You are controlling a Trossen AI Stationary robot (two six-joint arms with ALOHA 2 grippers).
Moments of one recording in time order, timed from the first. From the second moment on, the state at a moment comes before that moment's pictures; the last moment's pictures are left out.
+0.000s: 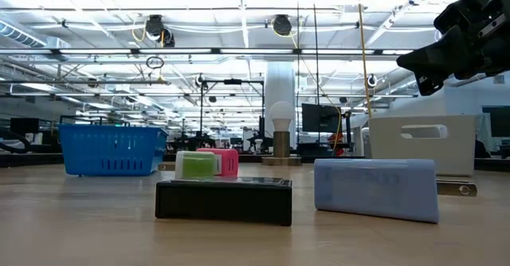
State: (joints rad) left arm -0.30 1.54 1.31 -0.43 -0.05 0.16; right arm 0.05 0.12 0.02 0.05 0.05 0.20
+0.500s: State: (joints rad) left arm -0.34 1.14 1.17 -0.54 -0.36 0.00; right arm 0.05 0.12 0.02 0.05 0.05 0.17
